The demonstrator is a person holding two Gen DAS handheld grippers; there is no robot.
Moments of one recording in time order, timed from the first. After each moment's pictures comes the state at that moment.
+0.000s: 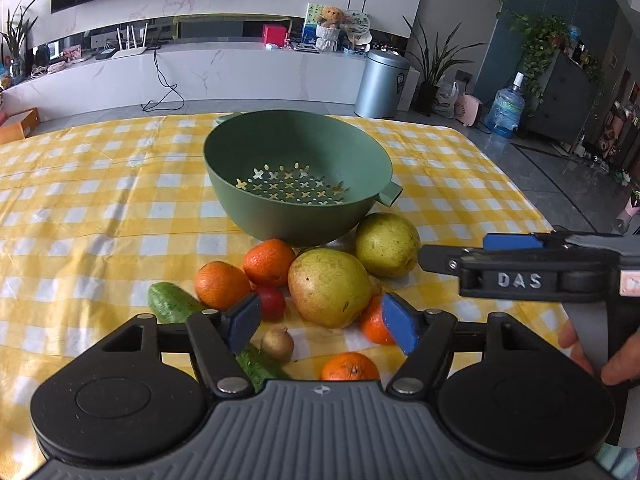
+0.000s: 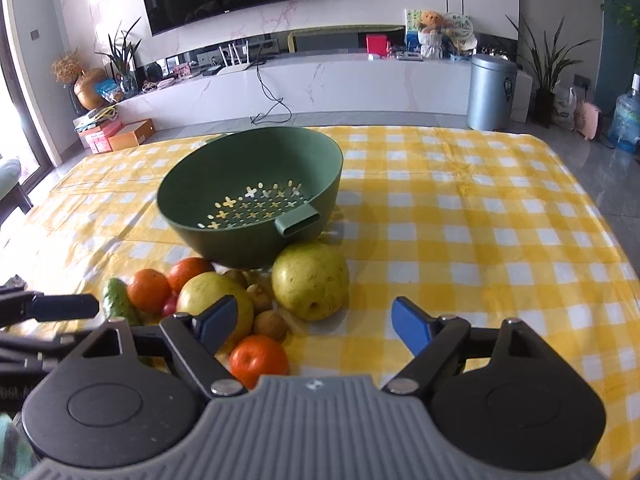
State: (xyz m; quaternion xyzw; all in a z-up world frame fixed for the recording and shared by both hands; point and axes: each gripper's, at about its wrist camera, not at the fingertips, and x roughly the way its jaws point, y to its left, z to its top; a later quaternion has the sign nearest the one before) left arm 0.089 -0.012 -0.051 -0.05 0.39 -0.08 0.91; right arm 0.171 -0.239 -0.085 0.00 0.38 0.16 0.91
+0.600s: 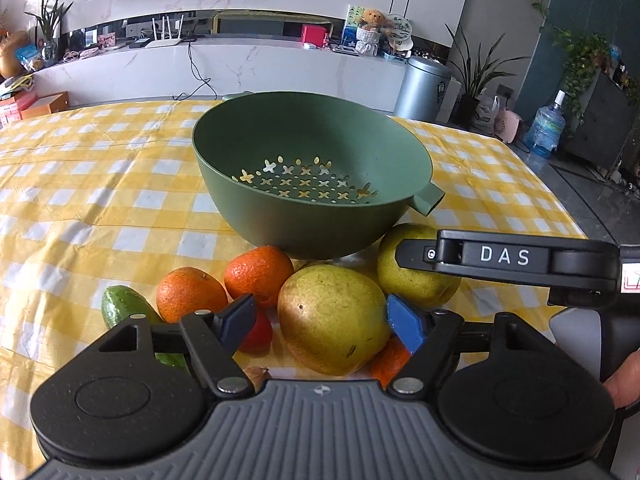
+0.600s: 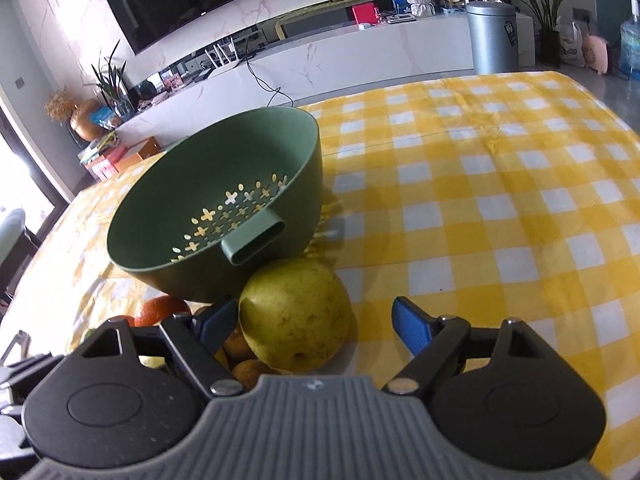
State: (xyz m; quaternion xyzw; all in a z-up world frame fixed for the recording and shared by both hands) left arm 0.125 -0.039 -0.088 -0.07 0.39 -0.02 0.92; right arm 0.239 -0.246 -0.139 0.11 0.41 0.18 0.89
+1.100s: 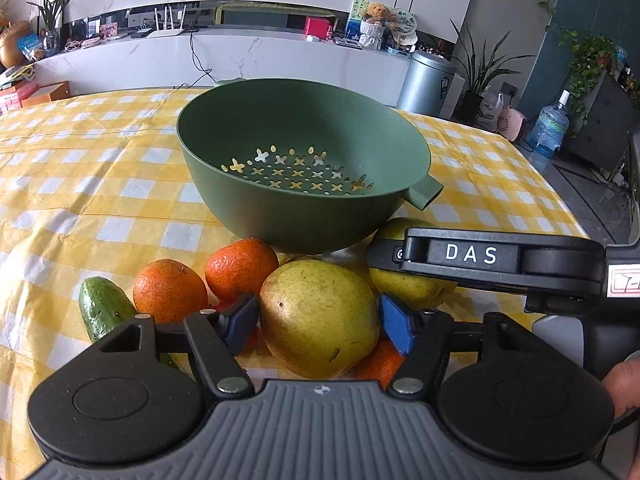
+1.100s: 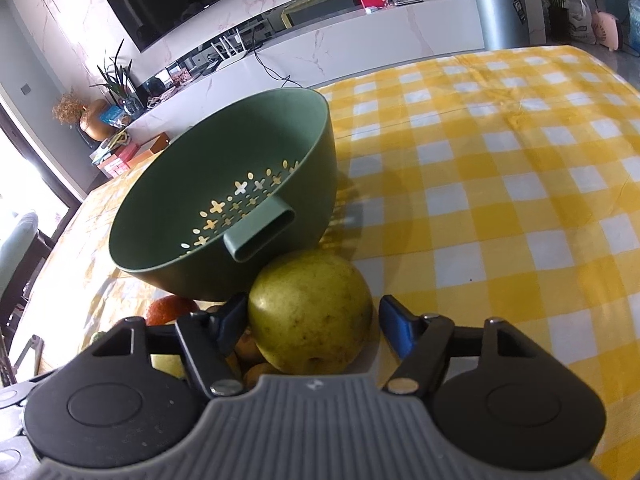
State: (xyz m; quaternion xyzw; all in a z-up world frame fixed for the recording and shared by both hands) left arm 0.135 -0.047 -0.095 -0.08 0.40 -0.02 0.91; right arm 0.250 -0.241 -0.153 0.14 0.43 0.20 0.87
